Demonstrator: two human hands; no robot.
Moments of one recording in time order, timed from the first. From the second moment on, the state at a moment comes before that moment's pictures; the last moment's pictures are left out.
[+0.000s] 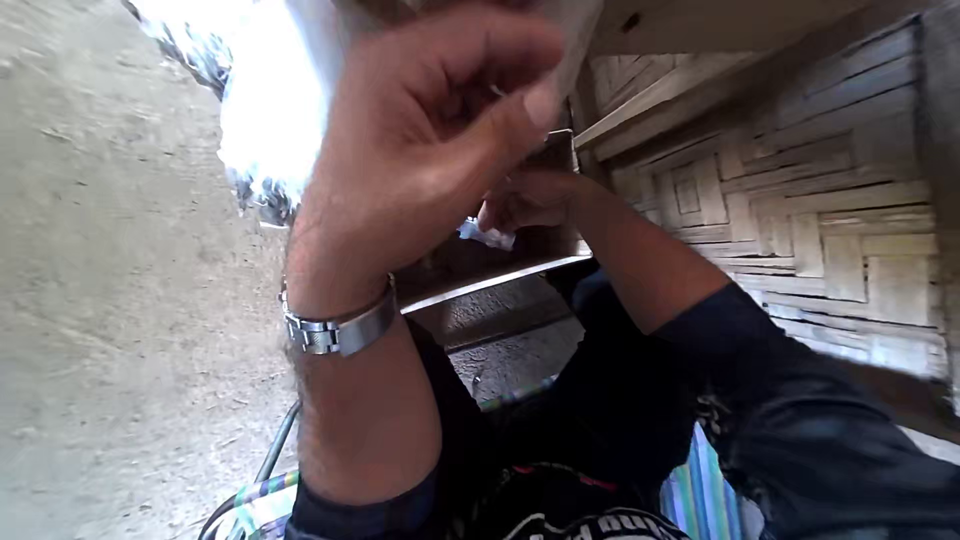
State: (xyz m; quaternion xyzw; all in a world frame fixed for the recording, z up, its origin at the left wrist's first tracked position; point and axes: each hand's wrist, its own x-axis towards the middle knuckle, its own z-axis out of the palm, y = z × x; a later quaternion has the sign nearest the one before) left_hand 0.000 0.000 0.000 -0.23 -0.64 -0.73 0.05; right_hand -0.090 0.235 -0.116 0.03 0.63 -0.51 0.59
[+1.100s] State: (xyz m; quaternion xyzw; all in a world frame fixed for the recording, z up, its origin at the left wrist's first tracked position) left_hand 0.012 0.039 -0.004 0.01 -0.75 -0.66 0.02; right_hand -0.083 0.309 -0.003 -0.30 0.43 -0.82 0.24
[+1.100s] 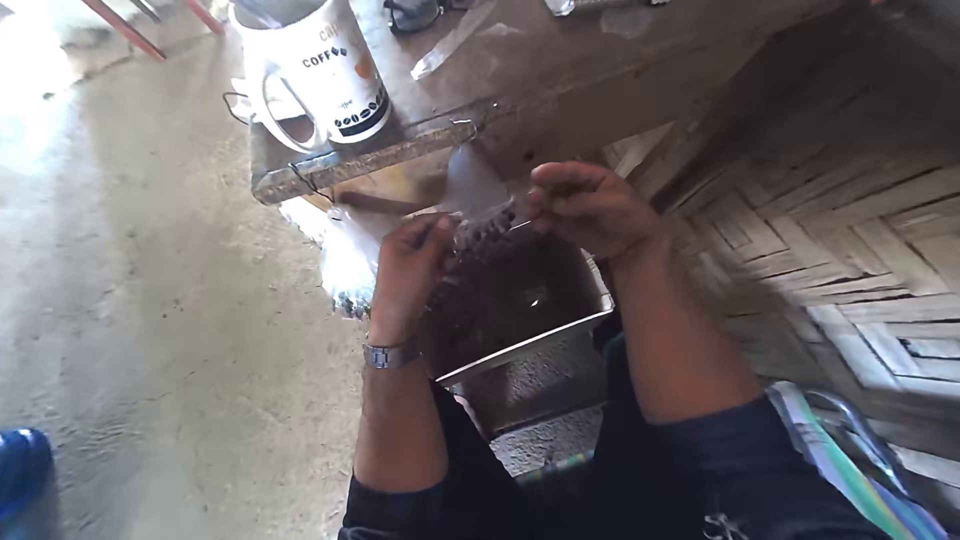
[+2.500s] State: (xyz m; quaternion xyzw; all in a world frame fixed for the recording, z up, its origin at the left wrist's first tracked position) left_hand -0.041 0.077 0.032 -0.08 -0.77 -0.59 0.22; right_hand -0.083 0.248 0.021 -0.28 0.72 -0.63 -0.04
